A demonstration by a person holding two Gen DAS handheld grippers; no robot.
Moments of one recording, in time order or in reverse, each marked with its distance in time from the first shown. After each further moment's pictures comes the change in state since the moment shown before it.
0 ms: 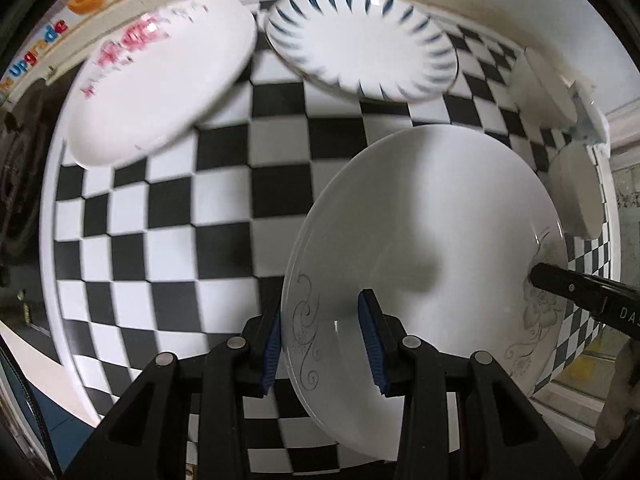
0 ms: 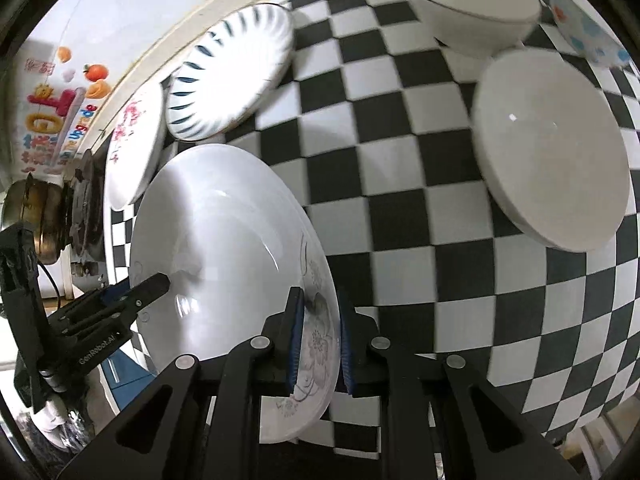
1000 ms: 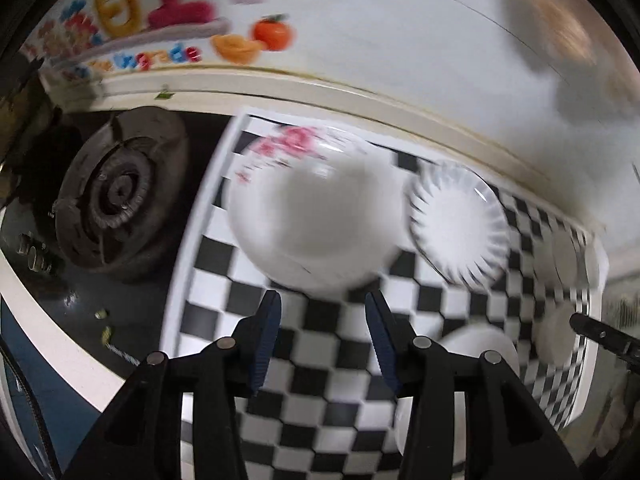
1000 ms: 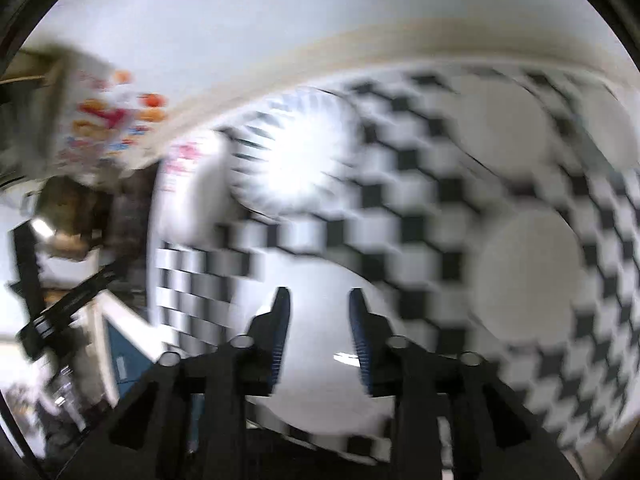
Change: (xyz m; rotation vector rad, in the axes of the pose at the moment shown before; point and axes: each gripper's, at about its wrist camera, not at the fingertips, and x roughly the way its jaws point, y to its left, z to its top) left arm -0.137 0.158 0.040 -0.290 -0.266 0.021; right arm -0.079 0.069 0.056 -0.164 -0.110 0.093
